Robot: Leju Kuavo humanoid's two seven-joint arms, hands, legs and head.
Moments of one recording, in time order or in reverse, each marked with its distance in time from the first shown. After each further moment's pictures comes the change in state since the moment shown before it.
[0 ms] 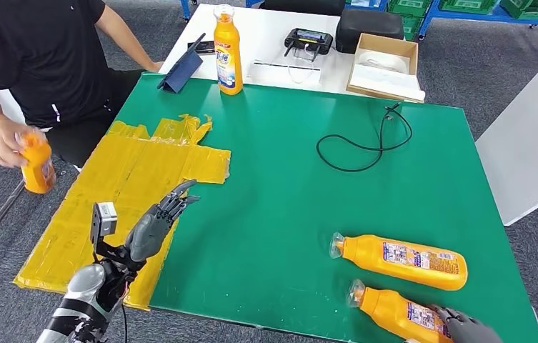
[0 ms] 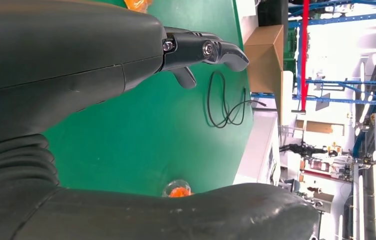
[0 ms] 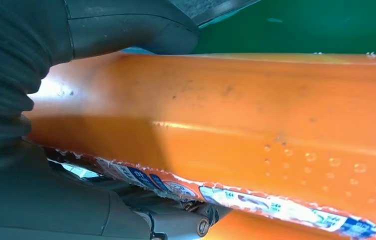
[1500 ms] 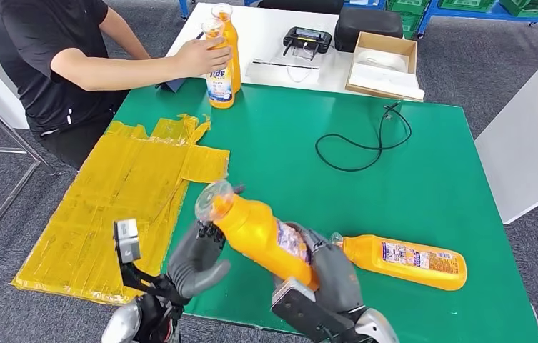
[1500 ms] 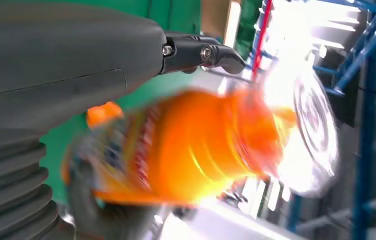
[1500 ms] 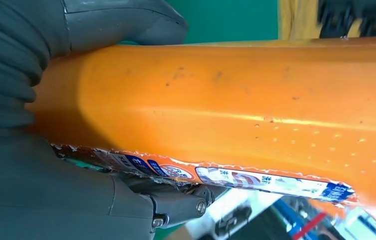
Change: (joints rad) left arm 0.233 -0.262 -0.232 -0.435 0.139 0.220 0.224; right arm -0.276 0.757 0.277 -0.157 0.051 -0.038 -0.177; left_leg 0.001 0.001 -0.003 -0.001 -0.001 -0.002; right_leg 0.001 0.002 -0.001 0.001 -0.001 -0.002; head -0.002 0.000
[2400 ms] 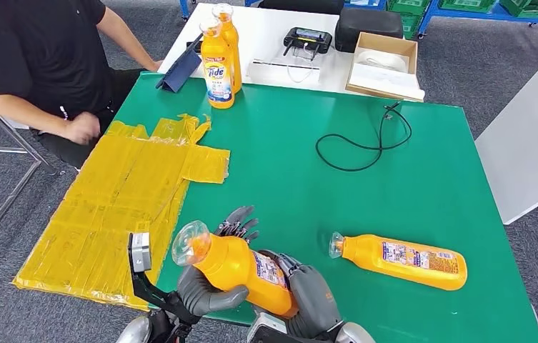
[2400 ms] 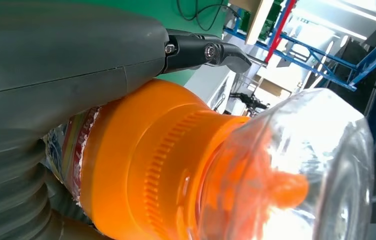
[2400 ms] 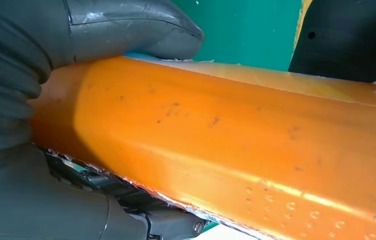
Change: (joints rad) left arm 0.026 0.045 -0.079 0.078 0.119 0.008 -0.023; right arm -0.061 -0.150 0.190 0.101 -0.009 -0.052 0.008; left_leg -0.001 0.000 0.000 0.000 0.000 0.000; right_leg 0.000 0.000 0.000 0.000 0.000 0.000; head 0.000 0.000
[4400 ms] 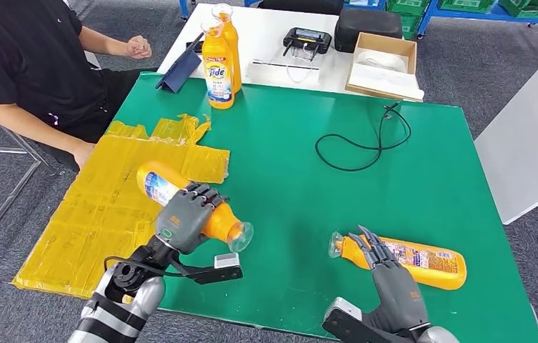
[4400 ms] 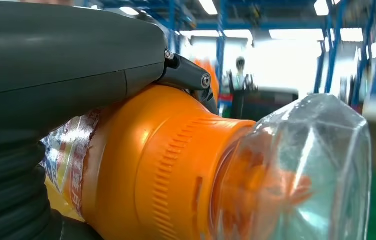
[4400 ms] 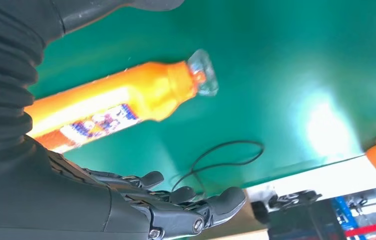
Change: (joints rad) left arm -0.285 0.118 0.097 0.233 -1.835 0.596 -0.146; right arm 0.127 -0.217 -0.310 -0.192 0.093 0.022 0.073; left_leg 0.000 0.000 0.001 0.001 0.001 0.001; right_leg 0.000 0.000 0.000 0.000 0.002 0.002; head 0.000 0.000
